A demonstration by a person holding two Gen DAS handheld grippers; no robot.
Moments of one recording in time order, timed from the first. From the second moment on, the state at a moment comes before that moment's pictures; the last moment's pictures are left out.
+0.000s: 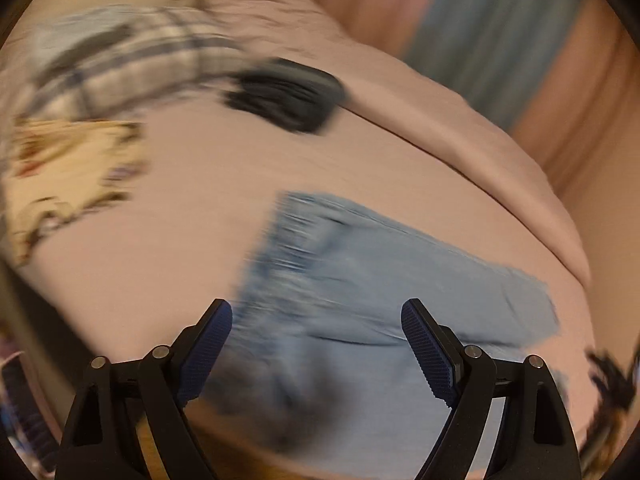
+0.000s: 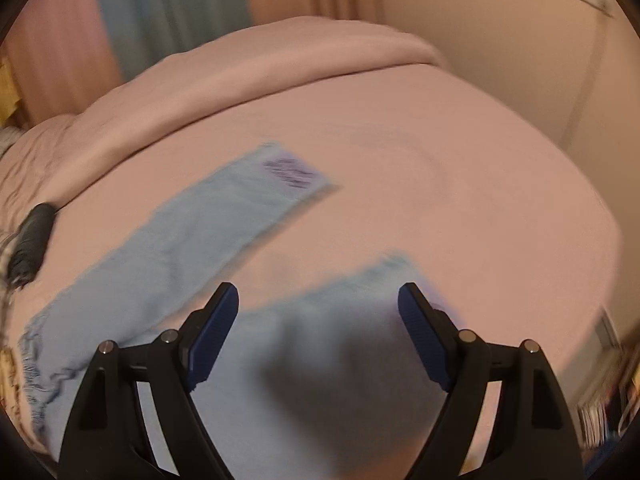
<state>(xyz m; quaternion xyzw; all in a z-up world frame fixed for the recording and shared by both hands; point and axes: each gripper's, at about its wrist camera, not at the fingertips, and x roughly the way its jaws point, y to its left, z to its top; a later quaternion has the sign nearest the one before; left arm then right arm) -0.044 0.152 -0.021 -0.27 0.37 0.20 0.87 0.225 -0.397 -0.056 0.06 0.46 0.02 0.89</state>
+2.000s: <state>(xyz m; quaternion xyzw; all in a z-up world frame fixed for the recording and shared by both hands) 0.119 0.169 -0.091 -0.36 0.44 0.17 0.81 0.162 -0.364 -0.086 0.19 0.41 0.17 0.88</state>
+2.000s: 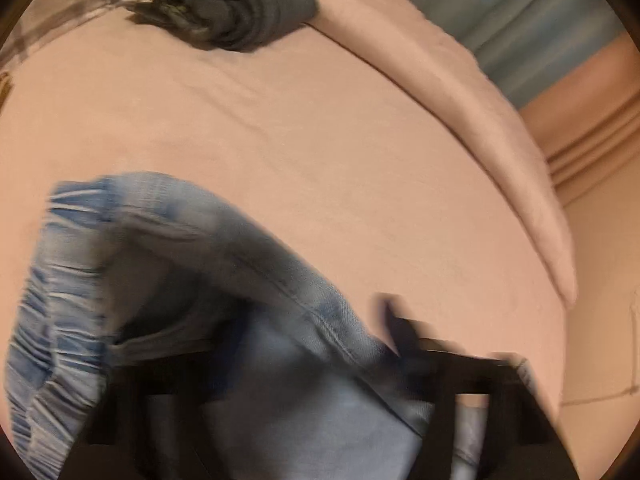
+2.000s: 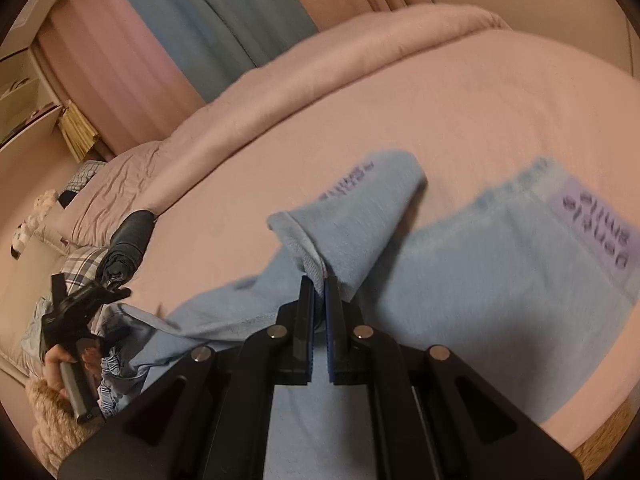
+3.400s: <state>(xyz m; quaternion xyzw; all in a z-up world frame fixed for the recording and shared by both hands) -0.102 0.137 -0.076 -0.32 0.42 0.18 0.83 0.196 -0.404 -0.042 0.07 0.36 0.02 0.93</state>
